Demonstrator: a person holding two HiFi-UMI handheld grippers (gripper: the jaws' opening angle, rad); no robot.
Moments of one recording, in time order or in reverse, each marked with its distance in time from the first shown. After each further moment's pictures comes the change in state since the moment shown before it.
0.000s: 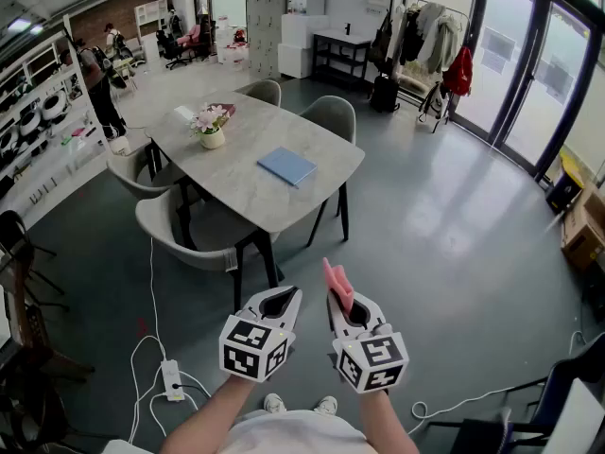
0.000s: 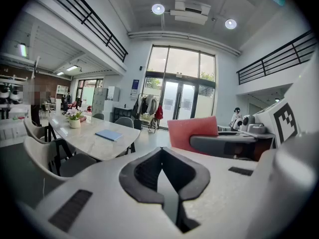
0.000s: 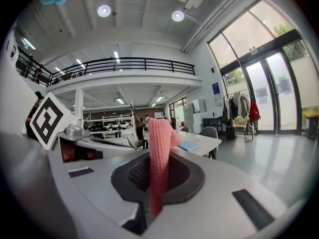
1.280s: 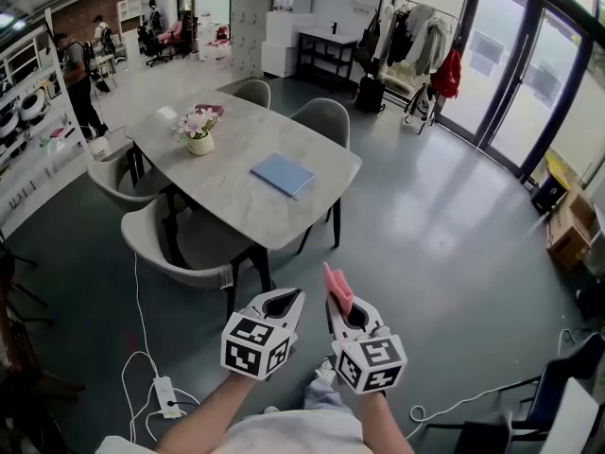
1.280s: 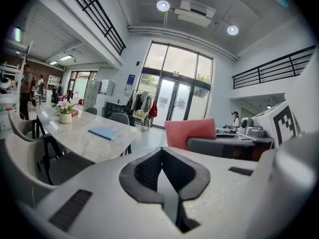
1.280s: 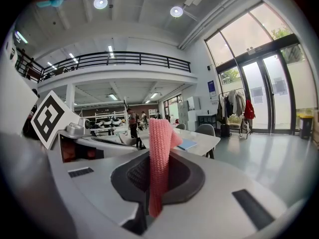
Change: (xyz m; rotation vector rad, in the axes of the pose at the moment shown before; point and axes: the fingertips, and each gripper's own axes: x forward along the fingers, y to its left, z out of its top) left arm 0.041 0.076 0.001 -0.034 0.025 -0.107; right arm 0.087 0.001 -0.008 0.007 0.035 -0.070
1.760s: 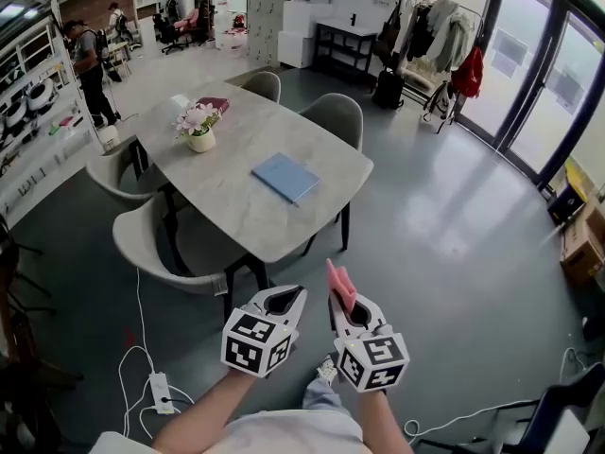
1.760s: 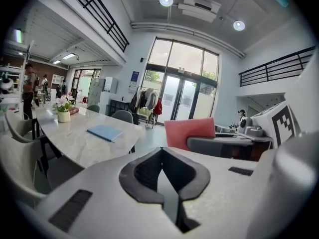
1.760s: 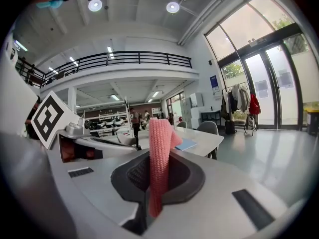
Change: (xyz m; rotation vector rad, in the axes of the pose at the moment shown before) left arm 0.083 0.034 0.017 -0.015 0.033 0.053; right arm 0.068 -0.070 0.004 0.026 0.020 0.059
